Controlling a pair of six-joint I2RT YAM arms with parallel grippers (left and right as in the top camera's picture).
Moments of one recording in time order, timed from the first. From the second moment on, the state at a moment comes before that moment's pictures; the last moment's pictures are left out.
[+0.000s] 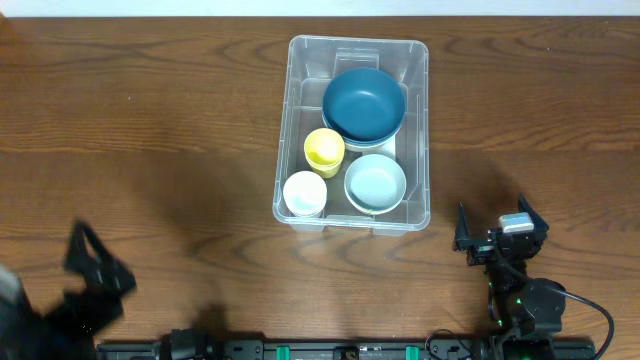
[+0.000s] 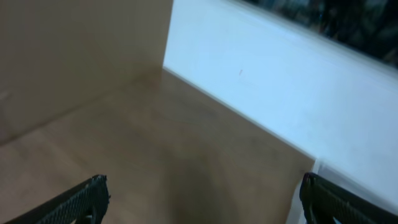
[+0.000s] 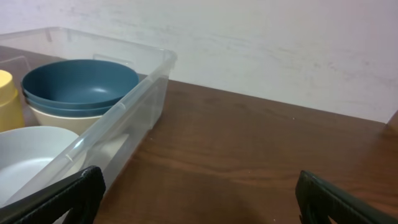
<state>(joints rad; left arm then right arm) 0.17 0.57 1.53 -1.27 -0.26 -0.38 0.03 0.01 0.01 -0.06 -0.06 -0.12</state>
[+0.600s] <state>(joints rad) 0.17 0.22 1.34 -1.49 -0.25 -0.47 0.03 0.01 0.01 -0.06 -0.06 -0.12</state>
